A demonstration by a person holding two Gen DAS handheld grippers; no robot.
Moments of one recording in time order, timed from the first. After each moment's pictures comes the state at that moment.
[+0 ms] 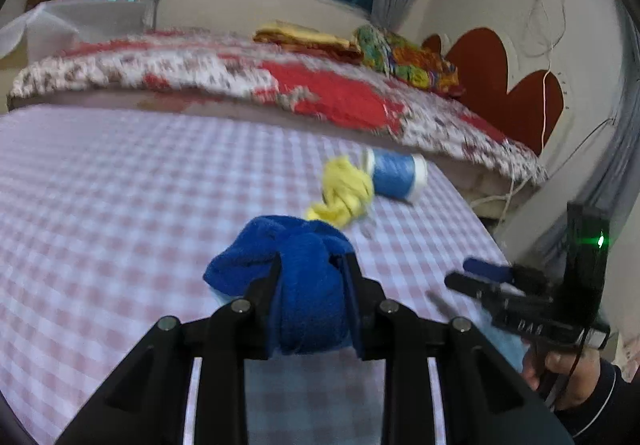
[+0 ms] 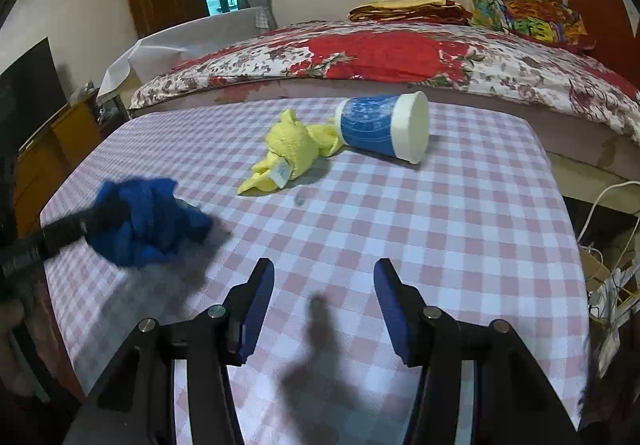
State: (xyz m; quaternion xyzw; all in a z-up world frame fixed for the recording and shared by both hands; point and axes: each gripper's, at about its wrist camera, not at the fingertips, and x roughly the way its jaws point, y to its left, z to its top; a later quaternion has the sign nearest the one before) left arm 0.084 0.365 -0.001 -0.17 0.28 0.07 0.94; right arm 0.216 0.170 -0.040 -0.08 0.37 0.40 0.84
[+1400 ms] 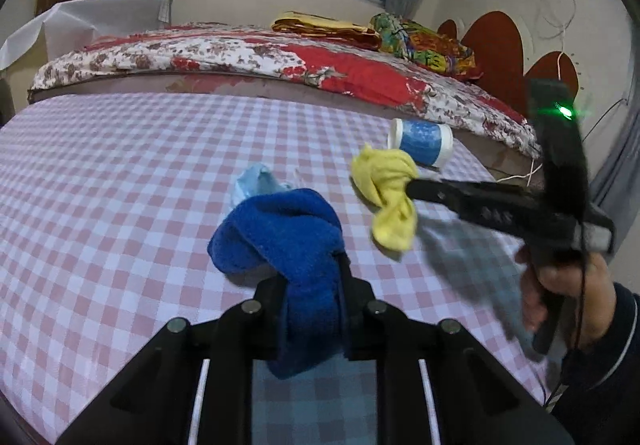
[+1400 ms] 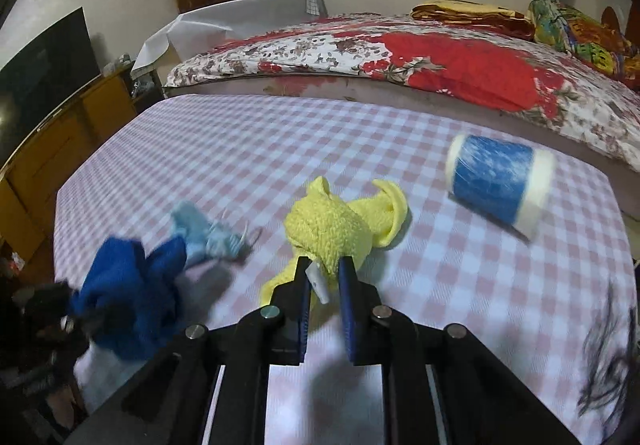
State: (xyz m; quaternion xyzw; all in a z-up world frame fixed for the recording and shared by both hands) left arm 0.058 0.361 -0.031 -0.15 0.33 0.11 0.93; right arm 0.220 0.255 -0.033 -0.12 0.36 0.47 0.80
